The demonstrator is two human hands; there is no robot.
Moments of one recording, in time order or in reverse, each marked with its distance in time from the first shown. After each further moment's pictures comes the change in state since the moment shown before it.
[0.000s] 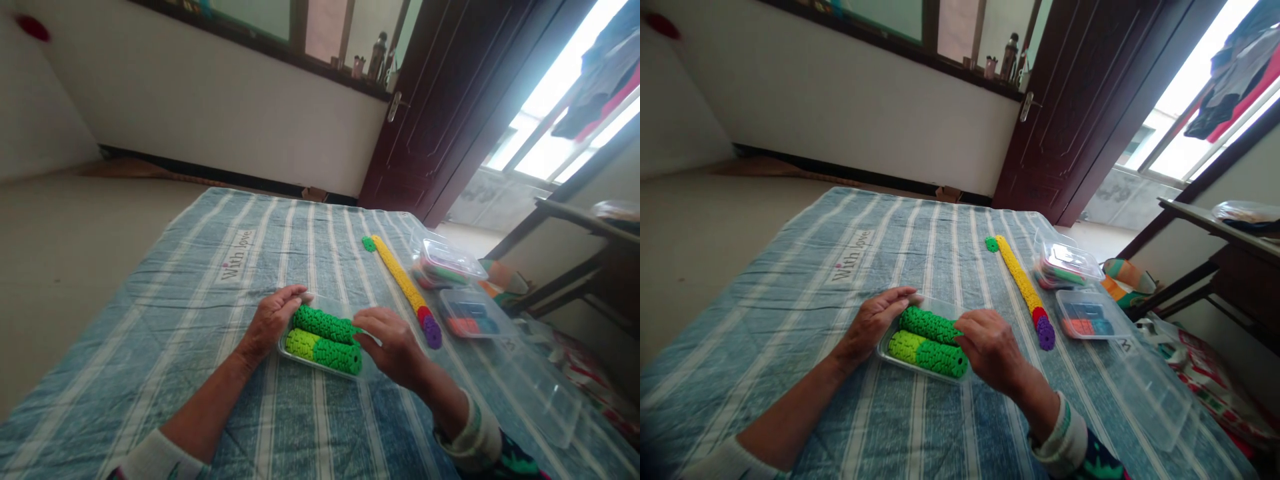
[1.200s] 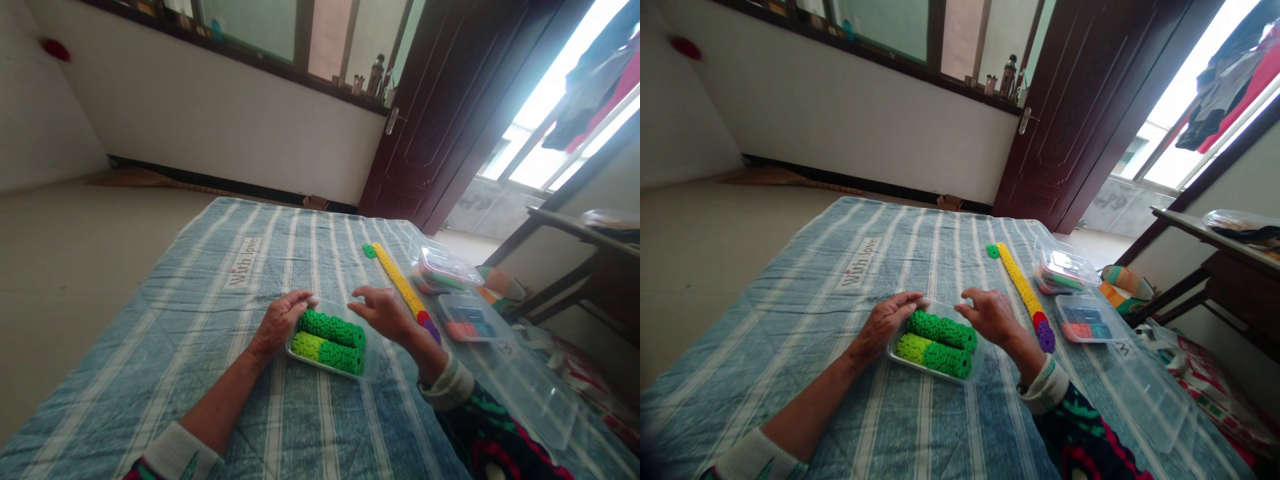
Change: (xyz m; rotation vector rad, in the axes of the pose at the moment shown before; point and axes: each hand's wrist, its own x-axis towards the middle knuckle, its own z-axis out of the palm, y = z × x) left_hand 0.004 -0.005 -0.002 0.000 -0.028 0.010; right_hand 0.048 0.018 -0.002 -0.129 -0.231 0.439
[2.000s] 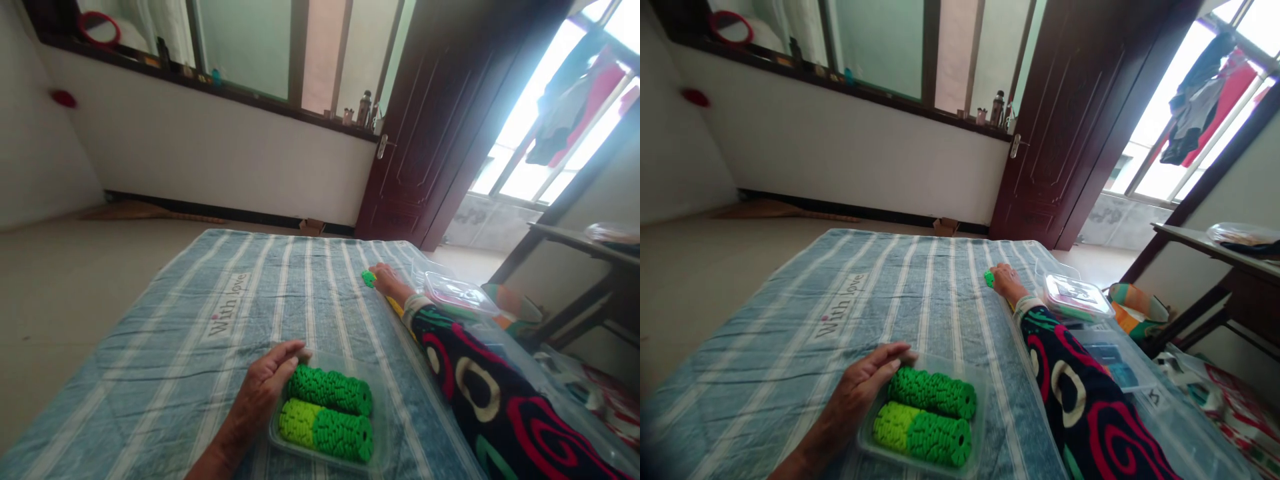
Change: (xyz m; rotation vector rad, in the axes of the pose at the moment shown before) left_hand -0.003 0.002 -0.007 -0.096 0.013 -0.136; right_hand 0.169 0.119 0.007 -0.460 -0.127 0.162
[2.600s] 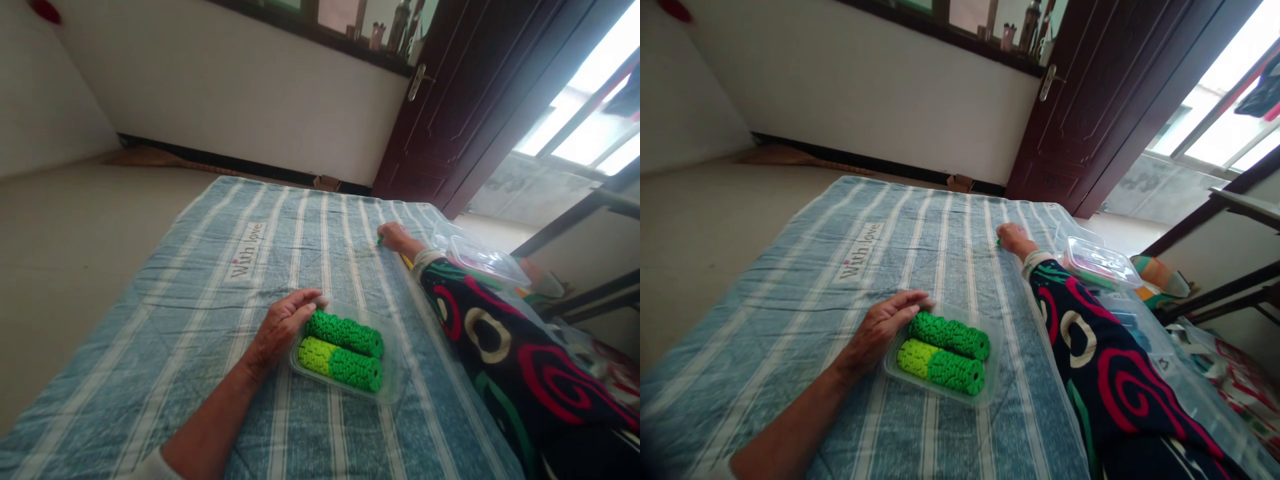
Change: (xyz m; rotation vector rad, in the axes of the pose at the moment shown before) left_hand 0.000 -0.002 0.005 0.022 -0.041 0.022; right_hand 0.016 -0.014 -0.007 -0.085 -0.062 -0.085
